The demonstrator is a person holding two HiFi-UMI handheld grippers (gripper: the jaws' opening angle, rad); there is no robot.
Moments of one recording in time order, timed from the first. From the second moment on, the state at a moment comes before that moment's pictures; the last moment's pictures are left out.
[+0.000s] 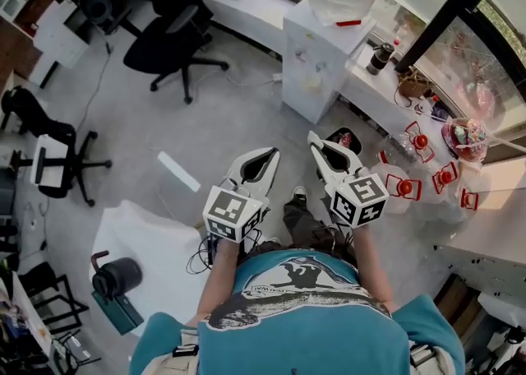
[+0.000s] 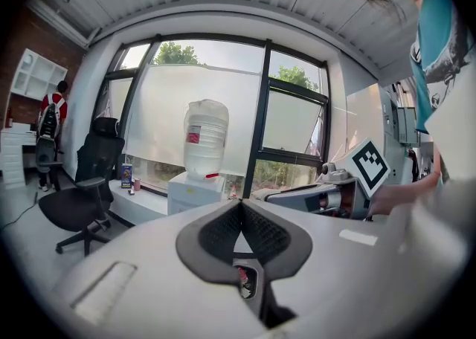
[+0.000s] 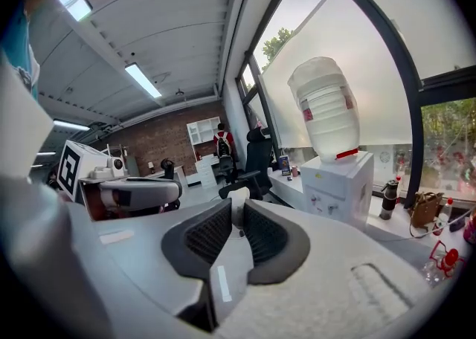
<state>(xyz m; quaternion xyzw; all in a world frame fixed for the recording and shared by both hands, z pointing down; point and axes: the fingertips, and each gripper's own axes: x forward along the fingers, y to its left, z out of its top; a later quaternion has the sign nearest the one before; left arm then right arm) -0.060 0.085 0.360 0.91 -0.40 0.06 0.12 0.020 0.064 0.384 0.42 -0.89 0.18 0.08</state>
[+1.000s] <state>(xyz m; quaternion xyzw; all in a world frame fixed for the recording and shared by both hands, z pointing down) 0.011 -0.045 0.365 0.91 -0.39 0.14 0.10 0.063 -0.082 0.411 0.40 -0.89 0.23 0.06</state>
